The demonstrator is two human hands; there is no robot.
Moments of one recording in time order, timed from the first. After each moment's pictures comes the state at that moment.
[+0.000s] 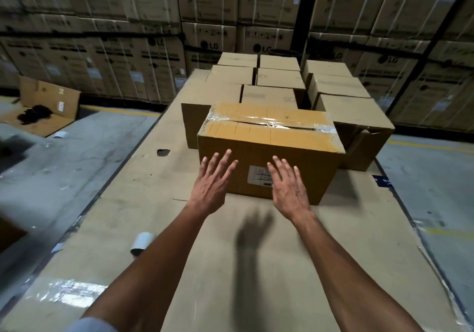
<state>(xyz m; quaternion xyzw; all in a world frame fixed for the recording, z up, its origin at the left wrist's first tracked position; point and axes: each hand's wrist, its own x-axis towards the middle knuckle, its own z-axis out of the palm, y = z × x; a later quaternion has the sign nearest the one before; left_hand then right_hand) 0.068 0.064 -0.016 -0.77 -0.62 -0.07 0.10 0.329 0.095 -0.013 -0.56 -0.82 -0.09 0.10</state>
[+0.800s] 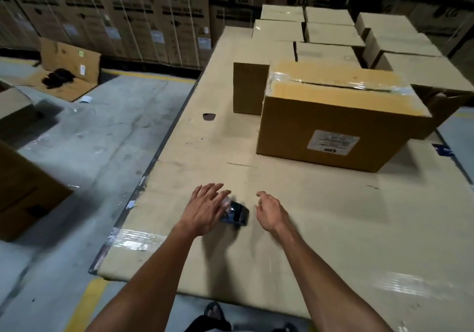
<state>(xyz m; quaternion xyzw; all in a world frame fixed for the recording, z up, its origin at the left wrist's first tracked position) -0.142 -0.098 -0.138 -0.77 -0.64 -0.08 -0.06 0.101 -0.042 -0.139 -0.62 -0.73 0.28 0.04</state>
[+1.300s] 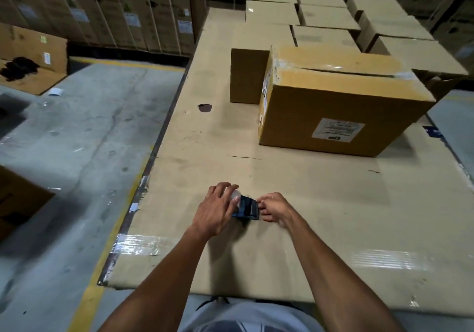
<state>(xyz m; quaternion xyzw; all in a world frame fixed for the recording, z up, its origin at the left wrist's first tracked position) -0.153 -0.098 -0.148 -0.74 -0.62 -0.19 -0.19 0.064 -0.042 -0.141 -0.69 -0.39 0.59 0.15</state>
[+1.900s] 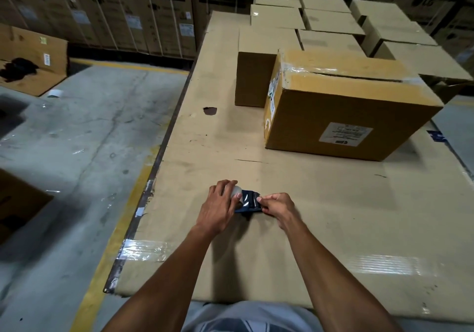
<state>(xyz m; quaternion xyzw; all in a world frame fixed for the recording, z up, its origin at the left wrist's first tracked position) -0.169 -0.083 -0.155 -0.70 -0.64 -0.21 -0.22 0.040 -0.032 -0.163 -0.70 -0.33 0.55 0.30</state>
